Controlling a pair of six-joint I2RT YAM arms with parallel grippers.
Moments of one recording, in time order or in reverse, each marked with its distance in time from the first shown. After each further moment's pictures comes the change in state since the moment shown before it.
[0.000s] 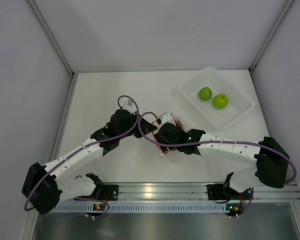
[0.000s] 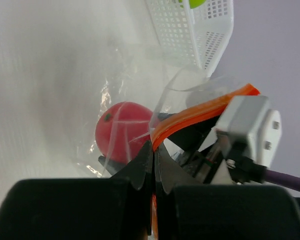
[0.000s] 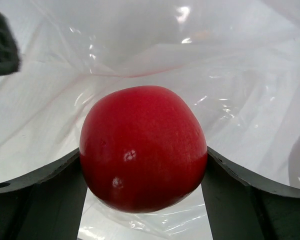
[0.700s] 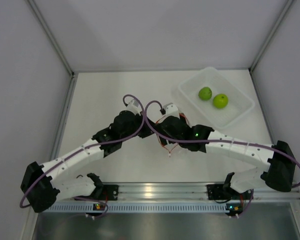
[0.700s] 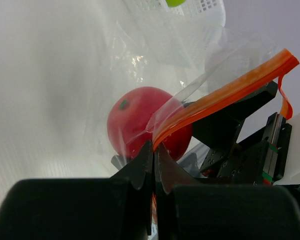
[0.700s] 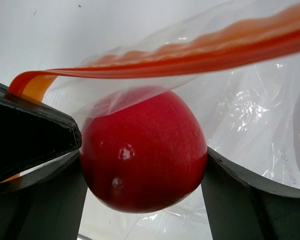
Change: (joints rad) left arm -0.110 -0.007 0.058 -0.005 -0.087 0.116; right arm 0.000 -0.066 0.097 -0.041 0.074 0.063
